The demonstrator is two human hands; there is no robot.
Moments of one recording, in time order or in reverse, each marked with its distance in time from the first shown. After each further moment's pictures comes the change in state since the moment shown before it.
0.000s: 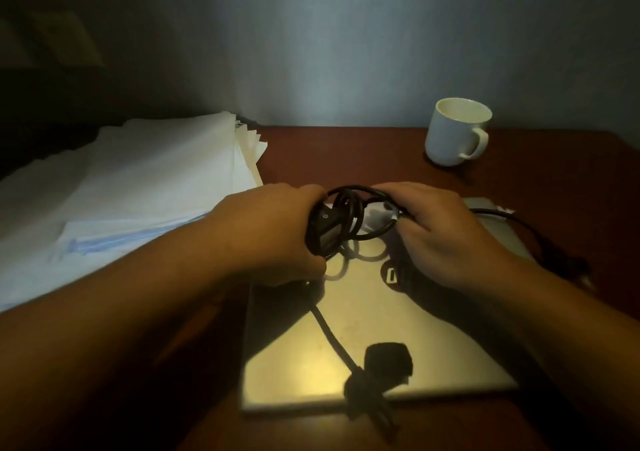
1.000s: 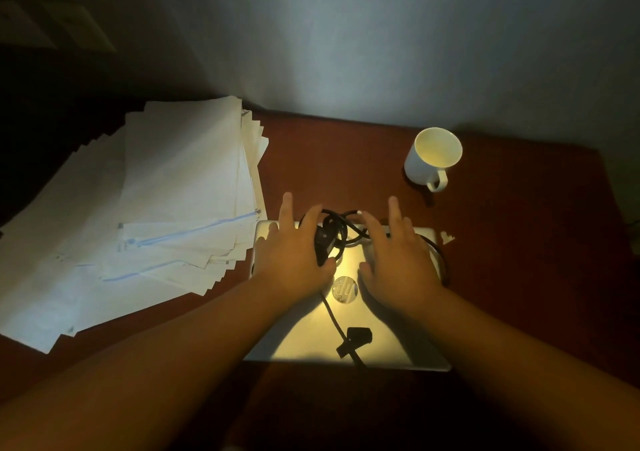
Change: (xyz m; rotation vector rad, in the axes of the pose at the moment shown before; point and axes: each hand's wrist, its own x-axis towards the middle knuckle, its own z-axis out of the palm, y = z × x) left_hand 0.032 0.052 0.004 -0.198 0.085 -0.380; right_hand 0.021 0.001 -0.056 -0.487 -0.385 0.278
